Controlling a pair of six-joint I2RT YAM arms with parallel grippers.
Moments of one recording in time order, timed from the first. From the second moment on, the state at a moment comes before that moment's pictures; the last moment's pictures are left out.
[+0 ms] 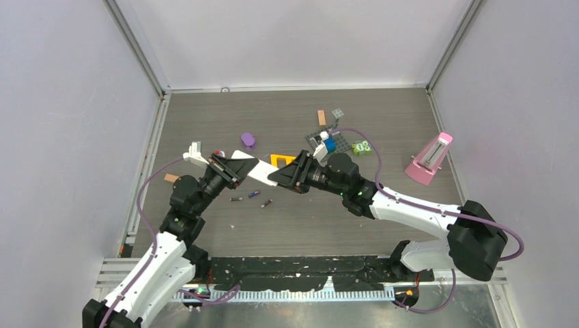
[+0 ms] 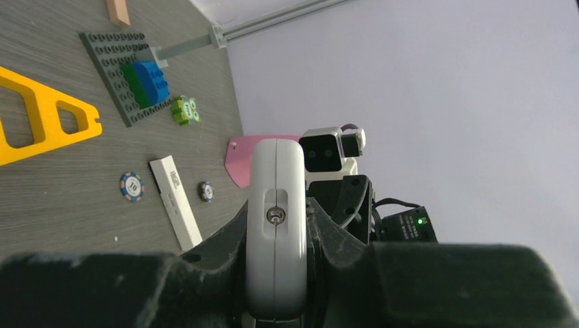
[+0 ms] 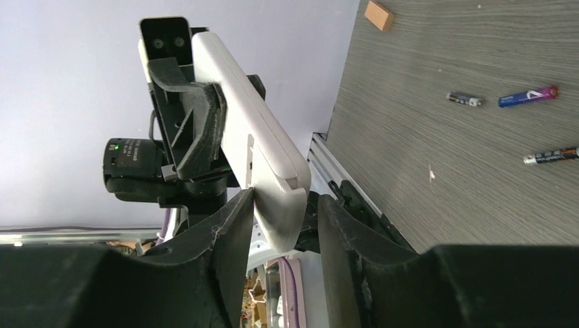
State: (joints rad) left arm -0.38 0.63 0.38 0.32 0.24 -1.29; right arm 0.87 1.29 0.72 0.46 -0.26 1.26
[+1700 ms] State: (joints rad) left arm -0.38 0.58 0.60 -0.19 0.34 -0.54; right arm 0.80 1.46 0.76 0.01 -0.23 0.84
